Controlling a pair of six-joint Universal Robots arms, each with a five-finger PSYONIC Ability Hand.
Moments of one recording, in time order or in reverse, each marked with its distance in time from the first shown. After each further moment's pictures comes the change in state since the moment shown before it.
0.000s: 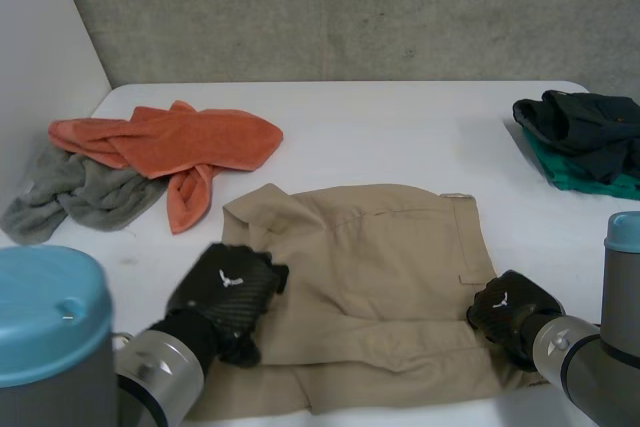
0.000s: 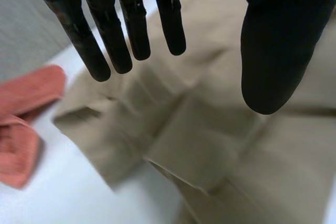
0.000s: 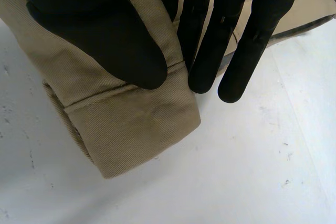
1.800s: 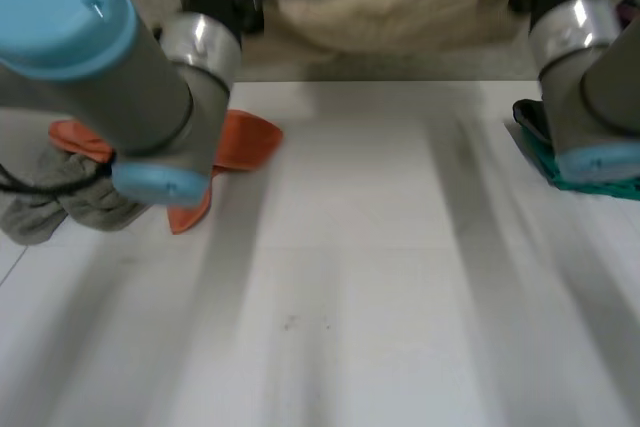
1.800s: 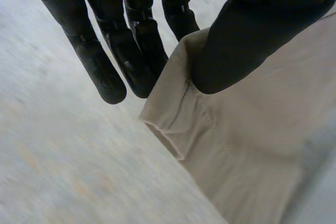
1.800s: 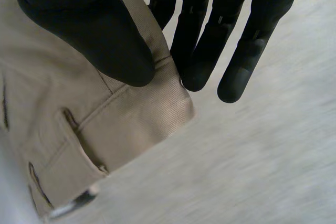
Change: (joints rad) left arm 0.121 -0.411 0.881 0.337 0.003 0.254; right arm 0.050 0.199 -0.845 -0.489 0.052 0.197; left_hand 0.601 0.670 0.651 0.687 0.667; right_hand 0.000 0.008 0.009 0.003 0.001
